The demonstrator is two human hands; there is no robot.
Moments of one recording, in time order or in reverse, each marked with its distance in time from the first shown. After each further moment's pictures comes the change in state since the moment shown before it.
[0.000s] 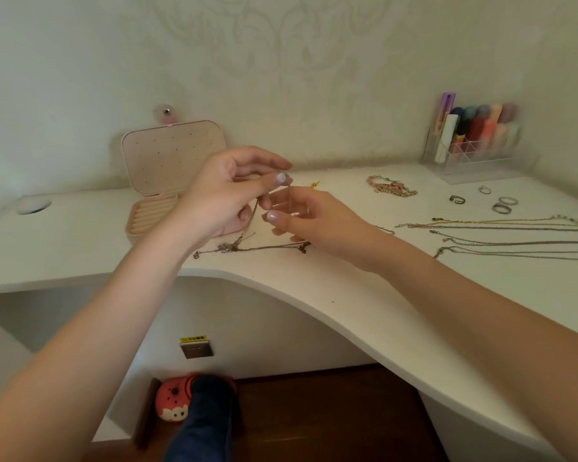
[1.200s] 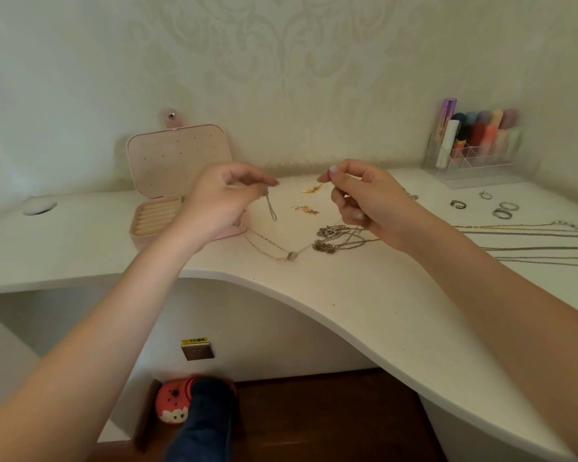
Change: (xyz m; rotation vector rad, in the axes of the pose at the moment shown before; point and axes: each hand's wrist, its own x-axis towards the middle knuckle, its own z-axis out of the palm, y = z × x) left_hand 0.002 -0.012 -0.005 0.204 0.161 -0.082; right_hand 0.001 0.005 -0.049 0.369 0.223 0.122
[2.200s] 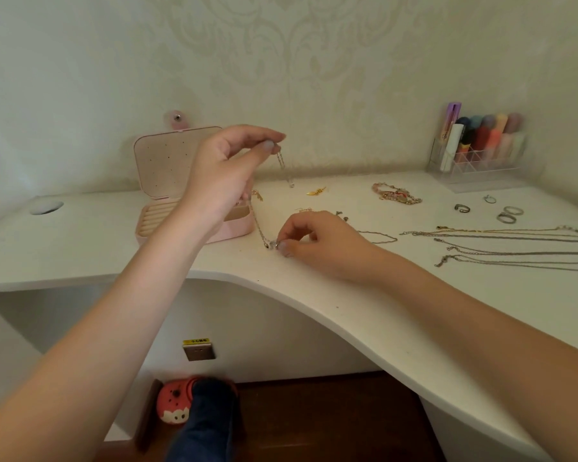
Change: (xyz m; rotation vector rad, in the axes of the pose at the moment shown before) left_hand 0.009 0.021 -0.002 -0.199 0.119 0.147; right_hand -0.013 0.026 0.047 -0.664 -0.217 -0.155
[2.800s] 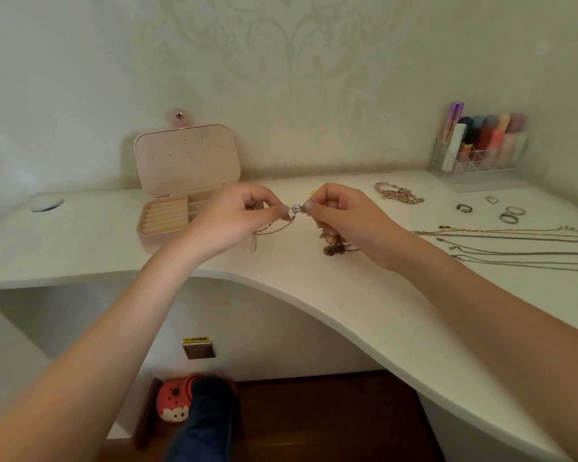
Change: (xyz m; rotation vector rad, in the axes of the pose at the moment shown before) left_hand -0.016 -0.035 -0.005 0.289 -0.332 -0.066; right_hand 0.003 0.005 -0.023 0.401 0.162 0.136
